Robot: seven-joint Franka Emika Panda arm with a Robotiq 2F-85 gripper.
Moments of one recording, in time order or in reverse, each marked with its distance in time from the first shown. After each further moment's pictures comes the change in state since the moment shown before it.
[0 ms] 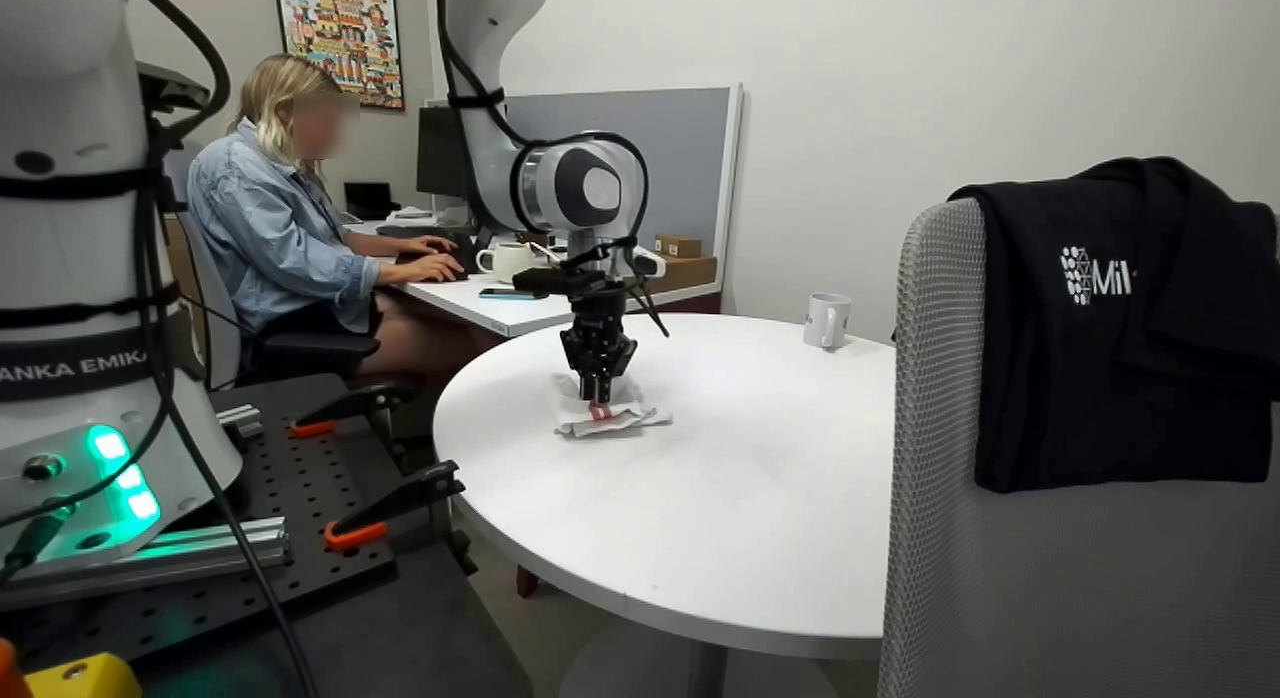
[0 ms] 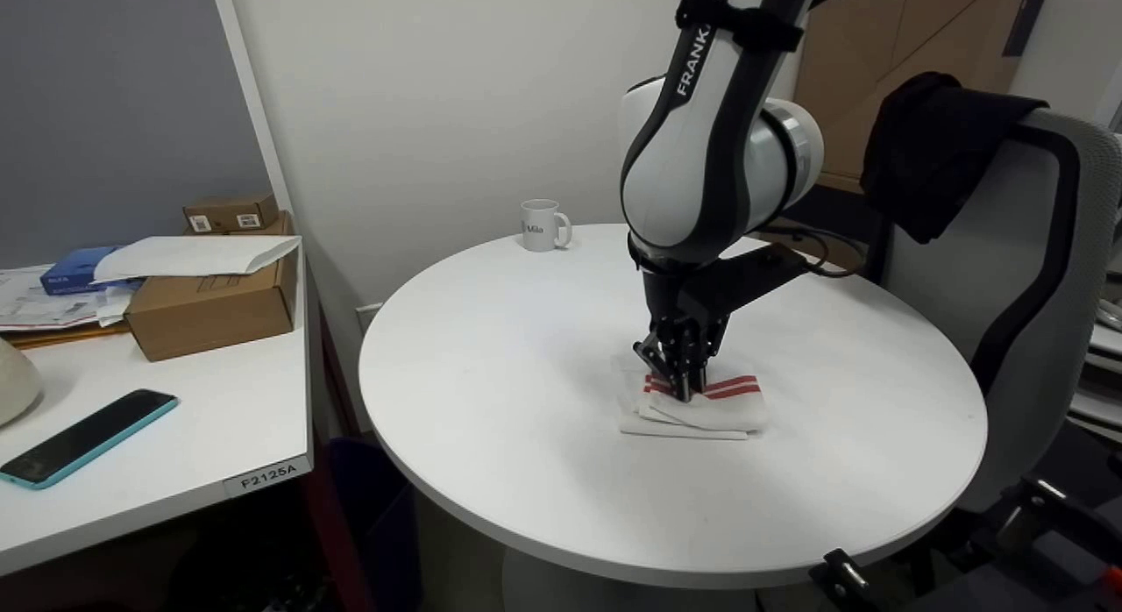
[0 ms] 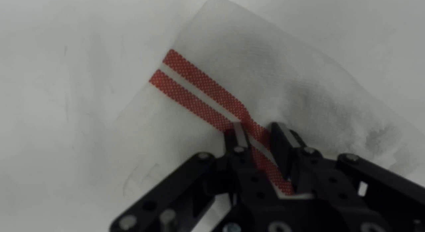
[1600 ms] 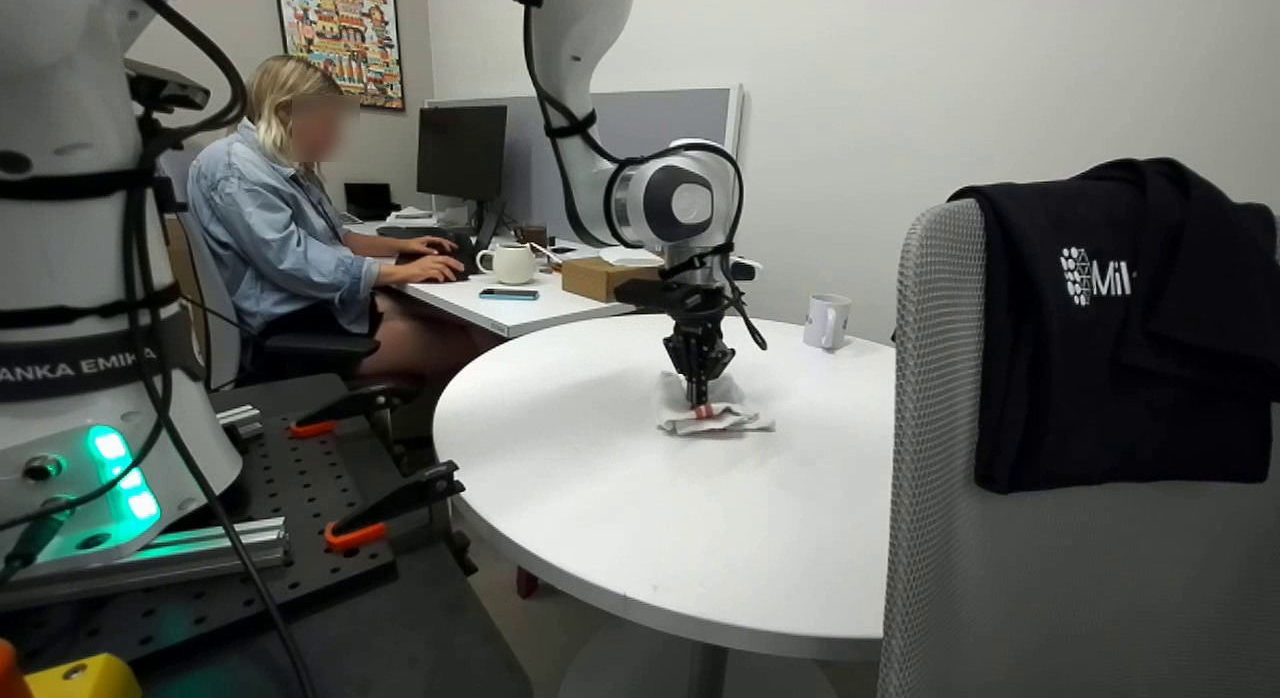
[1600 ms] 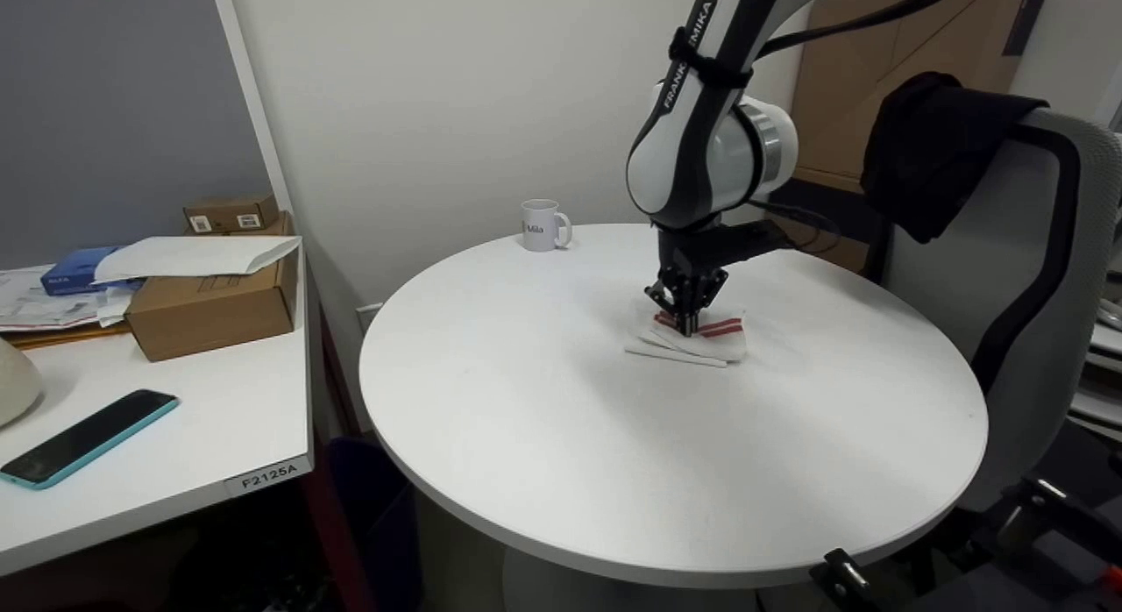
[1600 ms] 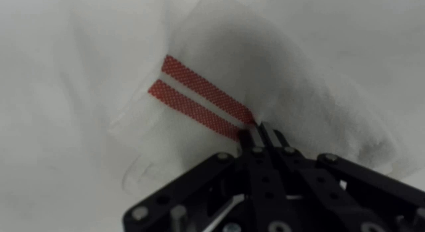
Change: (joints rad) arm -0.133 0.181 -0.032 0.328 0.097 -0.011 -0.042
